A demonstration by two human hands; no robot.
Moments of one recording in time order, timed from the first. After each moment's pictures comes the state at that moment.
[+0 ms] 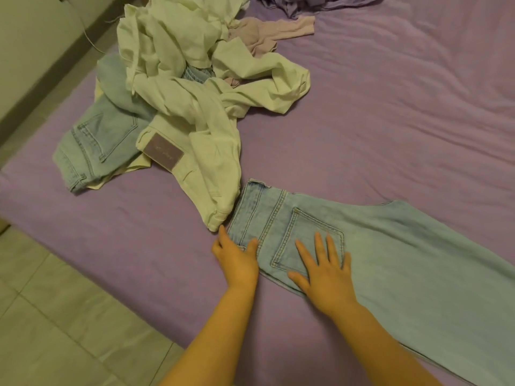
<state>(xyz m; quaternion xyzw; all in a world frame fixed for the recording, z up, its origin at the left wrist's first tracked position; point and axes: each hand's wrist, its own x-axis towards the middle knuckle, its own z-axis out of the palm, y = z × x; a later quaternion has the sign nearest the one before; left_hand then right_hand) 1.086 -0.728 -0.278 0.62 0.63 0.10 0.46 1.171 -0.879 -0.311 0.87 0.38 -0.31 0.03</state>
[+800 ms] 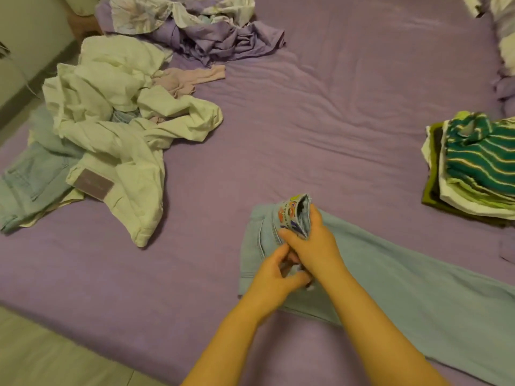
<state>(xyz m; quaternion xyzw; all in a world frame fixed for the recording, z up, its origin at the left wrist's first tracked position) 1.158 -0.921 -0.155 0.61 0.23 -0.09 0.75 1.260 -0.989 -0.154 0.83 0.09 -0.29 -0.47</state>
